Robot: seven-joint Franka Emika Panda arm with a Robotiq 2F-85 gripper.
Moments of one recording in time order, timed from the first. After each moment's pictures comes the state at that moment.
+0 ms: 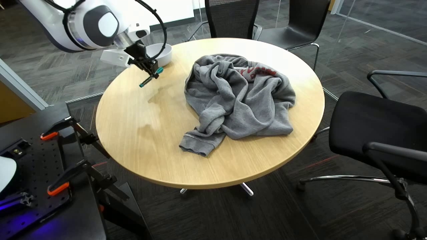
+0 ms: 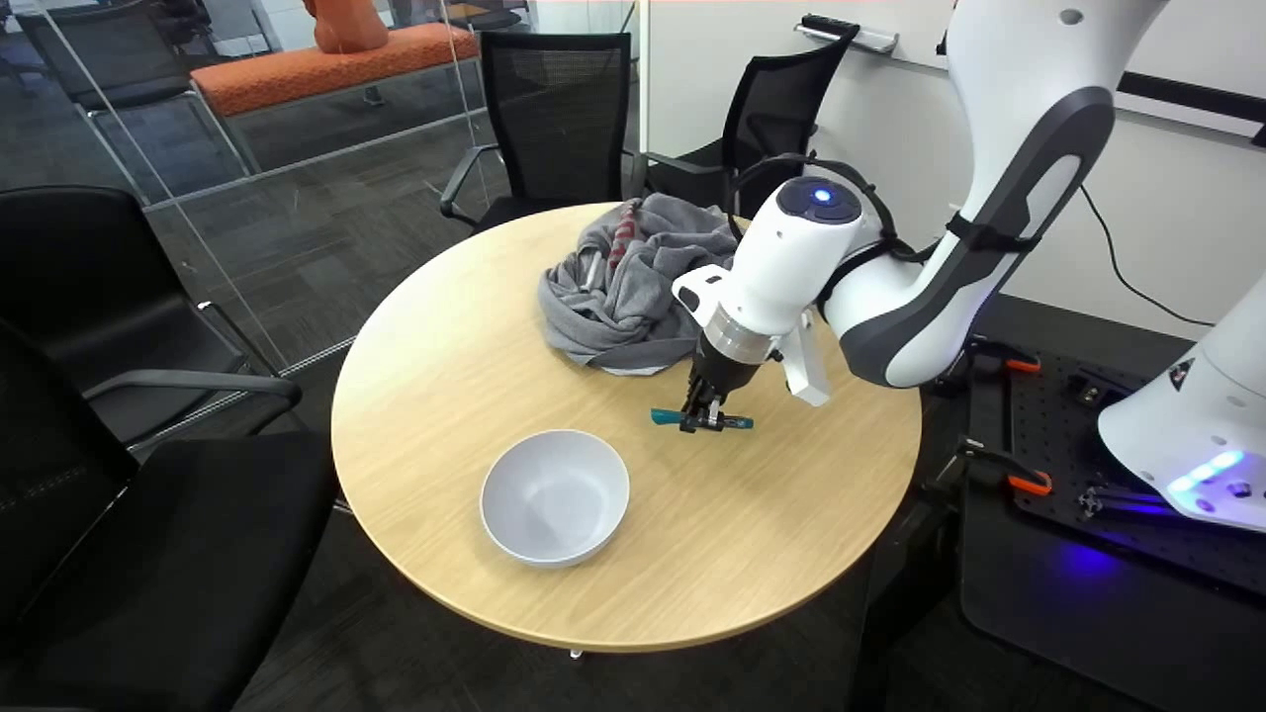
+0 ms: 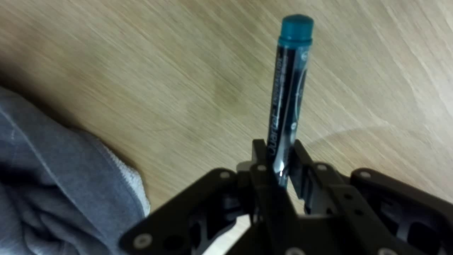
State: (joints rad) arm 0.34 0.56 -0.08 -2.33 -0.37 3.17 0.27
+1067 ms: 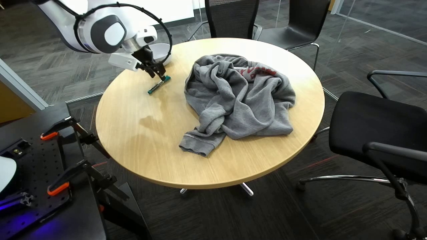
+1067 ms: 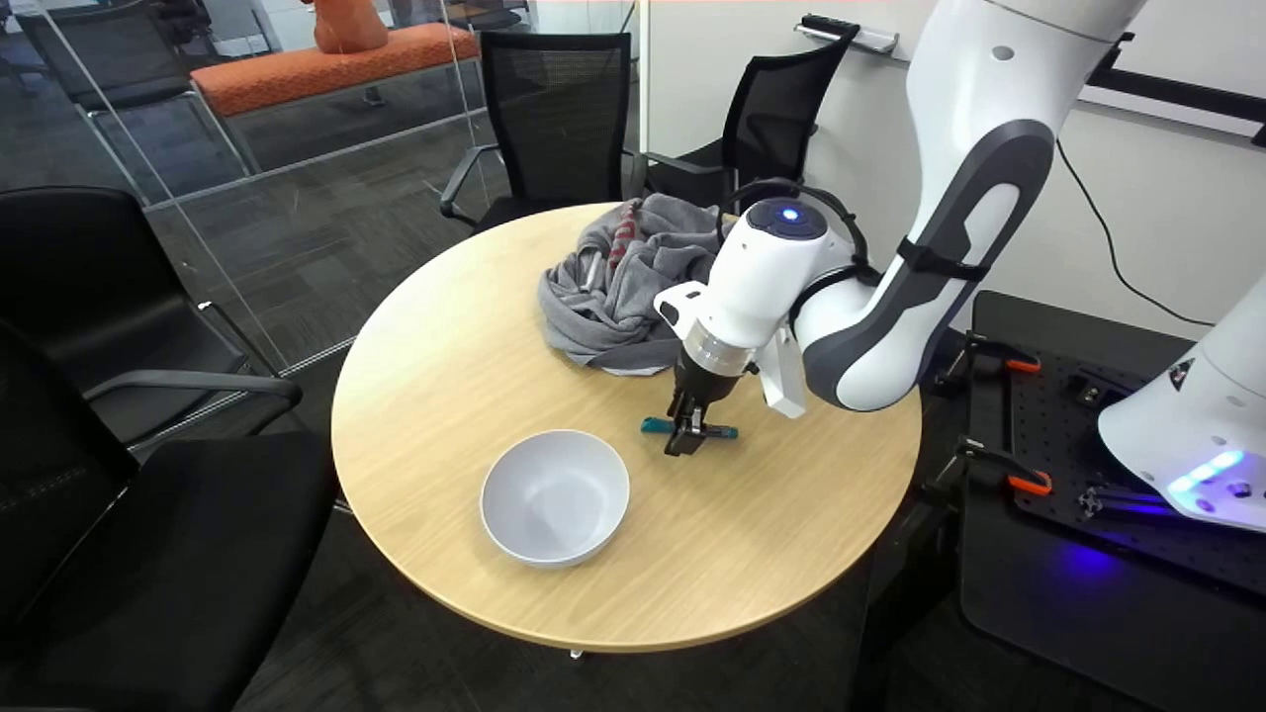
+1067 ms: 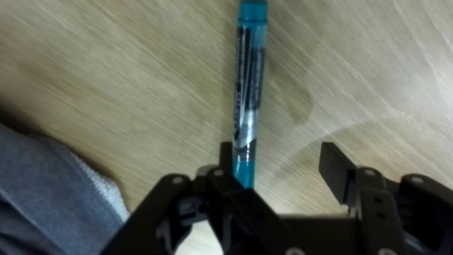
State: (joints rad) arm 0.31 0.65 -0.01 -2.25 -0.17 3.17 0.10
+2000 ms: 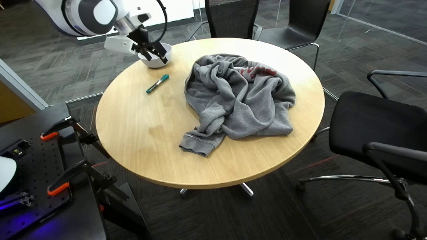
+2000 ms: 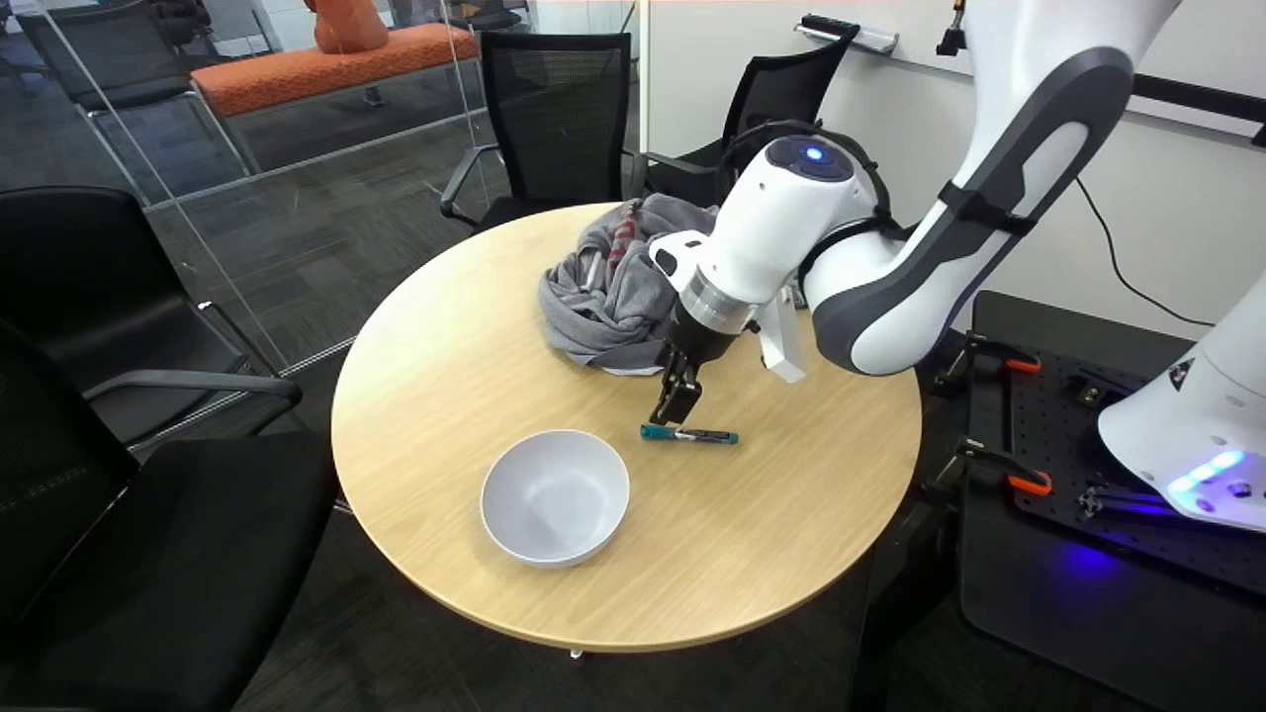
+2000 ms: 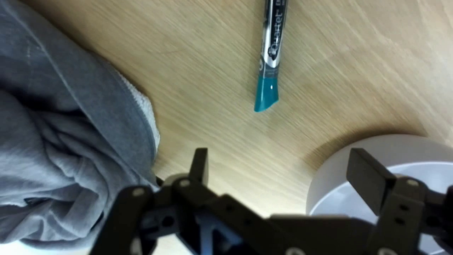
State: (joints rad) arm 0.41 0.50 -0.11 -2.30 -0.17 3.16 0.10
